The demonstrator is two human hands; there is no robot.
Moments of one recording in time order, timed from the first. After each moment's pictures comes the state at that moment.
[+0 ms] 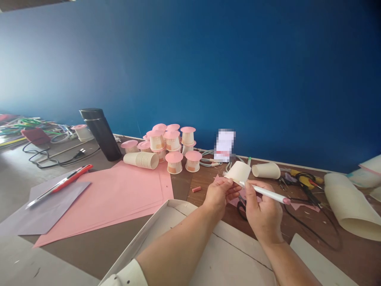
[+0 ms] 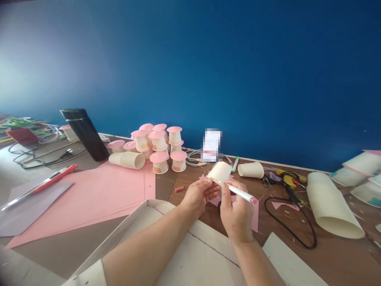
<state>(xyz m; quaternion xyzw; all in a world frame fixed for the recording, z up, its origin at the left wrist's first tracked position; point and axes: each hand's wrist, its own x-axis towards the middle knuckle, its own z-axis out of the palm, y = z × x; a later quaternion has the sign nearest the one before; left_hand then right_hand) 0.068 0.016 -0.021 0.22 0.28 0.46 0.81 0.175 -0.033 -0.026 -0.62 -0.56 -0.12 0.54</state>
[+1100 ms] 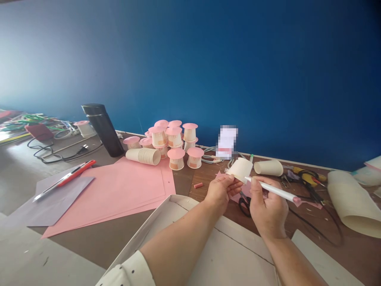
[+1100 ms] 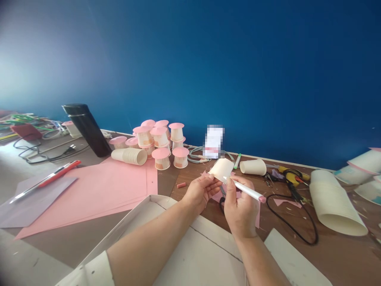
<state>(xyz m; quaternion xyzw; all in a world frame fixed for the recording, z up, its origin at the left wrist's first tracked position) 0.066 0.014 -0.017 0.19 0.28 0.47 0.82 0.176 -0.033 -0.025 -0.63 -0.53 -0.15 0.55</state>
